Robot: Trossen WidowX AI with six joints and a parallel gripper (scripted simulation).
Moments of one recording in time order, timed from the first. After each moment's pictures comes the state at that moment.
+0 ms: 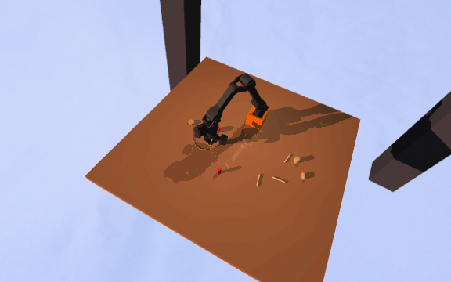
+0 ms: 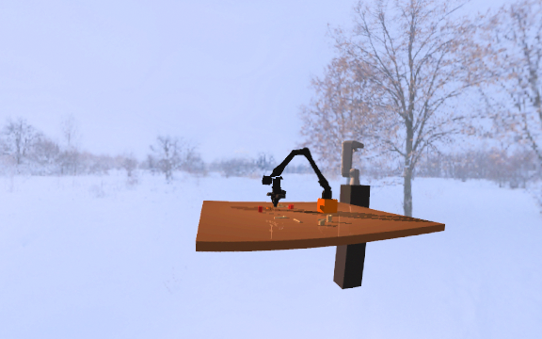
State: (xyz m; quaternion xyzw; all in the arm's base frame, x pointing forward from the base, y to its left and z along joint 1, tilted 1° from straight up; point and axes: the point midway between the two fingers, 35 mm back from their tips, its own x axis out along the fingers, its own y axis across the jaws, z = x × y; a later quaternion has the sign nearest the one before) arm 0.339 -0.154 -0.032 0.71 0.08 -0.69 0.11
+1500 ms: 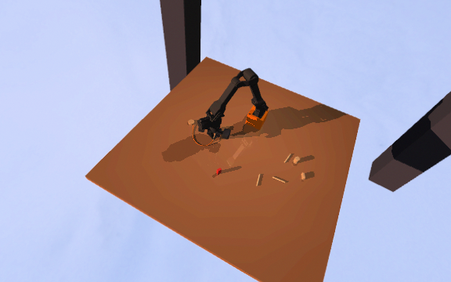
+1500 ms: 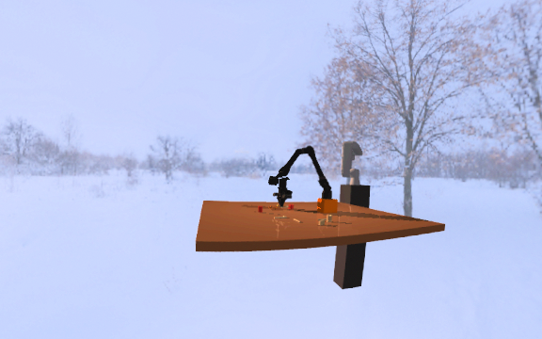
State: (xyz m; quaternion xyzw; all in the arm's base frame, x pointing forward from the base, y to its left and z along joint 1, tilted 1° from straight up) arm 0.290 -0.162 -0.035 0.71 0.08 -0.69 0.11
